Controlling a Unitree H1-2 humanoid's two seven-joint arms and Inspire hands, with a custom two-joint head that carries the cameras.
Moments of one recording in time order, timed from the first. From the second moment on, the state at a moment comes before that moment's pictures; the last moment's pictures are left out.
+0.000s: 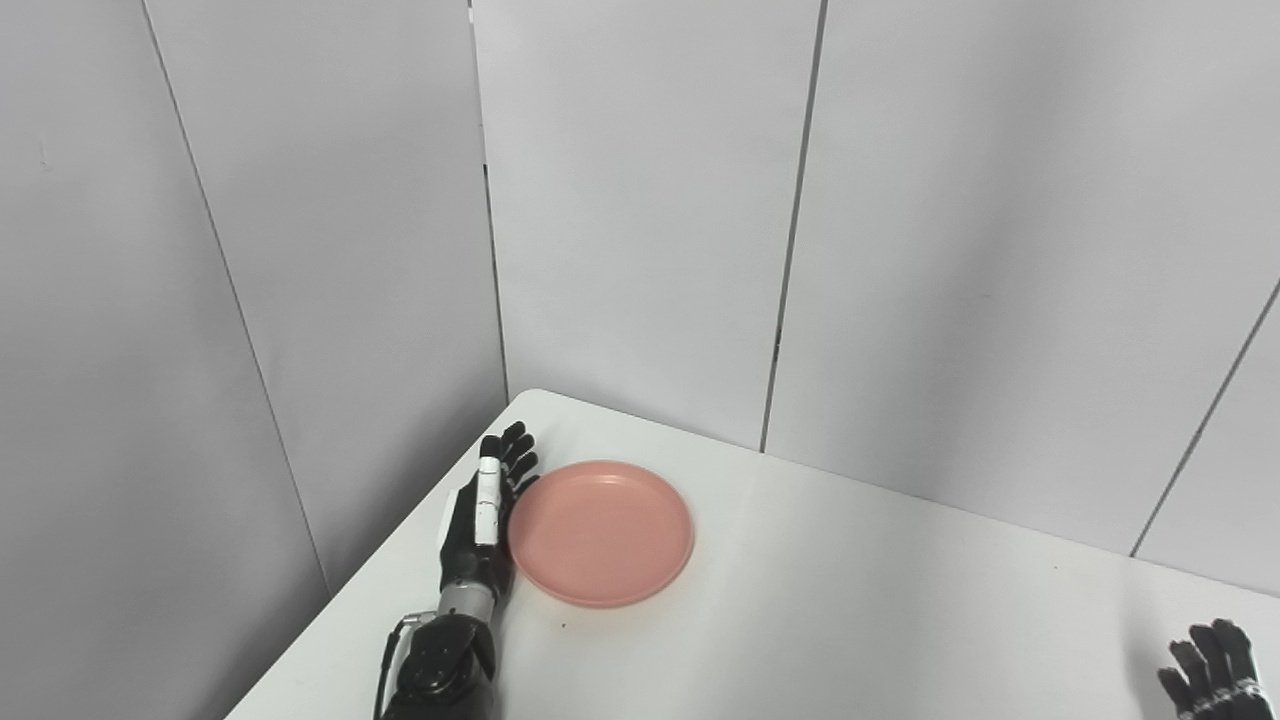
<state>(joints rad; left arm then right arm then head) -0.46 0.21 0.29 0.63 -0.28 -0.29 0.03 -0.22 -0.13 -0.09 0.30 0.29 -0.42 0.30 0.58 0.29</state>
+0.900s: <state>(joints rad) -0.48 0.15 0.23 0.61 -0.30 -0.25 -0.04 -0.22 -0.13 -0.09 0.30 0.29 -0.42 0.30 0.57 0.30</state>
